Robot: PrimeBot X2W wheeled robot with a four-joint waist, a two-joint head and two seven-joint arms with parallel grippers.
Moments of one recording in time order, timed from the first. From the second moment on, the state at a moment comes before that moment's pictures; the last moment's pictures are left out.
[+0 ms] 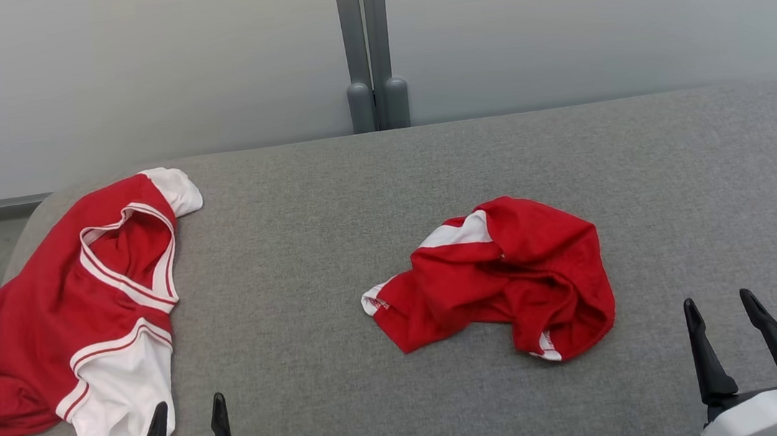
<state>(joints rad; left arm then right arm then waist) 0.18 0.07 -0.03 0.12 -0.22 -0.13 -0.26 0.12 -0.09 -0.10 0.14 0.08 0.13 -0.26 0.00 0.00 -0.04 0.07</state>
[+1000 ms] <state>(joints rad) -0.41 0.08 -0.86 0.65 -0.22 -0.11 -0.10 0.01 -0.07 -0.07 0.12 0.10 0.13 -0.26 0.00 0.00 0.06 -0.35</state>
